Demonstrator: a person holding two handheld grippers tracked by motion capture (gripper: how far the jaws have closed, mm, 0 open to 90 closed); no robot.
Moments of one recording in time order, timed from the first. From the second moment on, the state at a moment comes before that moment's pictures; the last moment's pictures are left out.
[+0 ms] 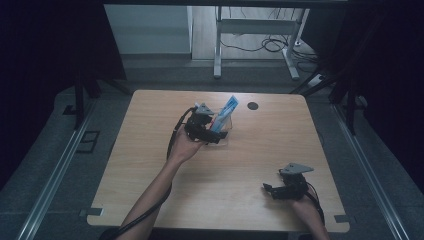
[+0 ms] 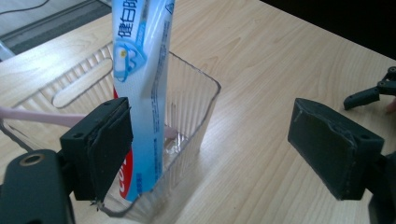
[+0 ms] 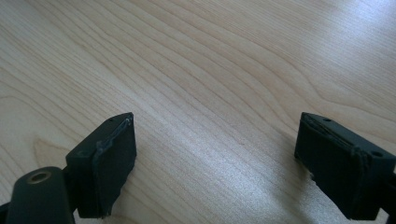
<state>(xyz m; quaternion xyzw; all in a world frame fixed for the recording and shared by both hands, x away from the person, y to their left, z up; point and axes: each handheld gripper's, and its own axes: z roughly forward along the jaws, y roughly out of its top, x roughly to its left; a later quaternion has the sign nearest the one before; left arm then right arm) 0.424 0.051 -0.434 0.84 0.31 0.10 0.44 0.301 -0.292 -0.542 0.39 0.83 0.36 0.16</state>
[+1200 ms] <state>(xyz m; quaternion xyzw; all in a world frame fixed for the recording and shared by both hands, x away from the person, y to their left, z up) 0.375 0.080 -0.449 0.84 0.31 0.12 0.43 0.301 -0.292 -0.542 0.39 0.83 0.36 0.16</state>
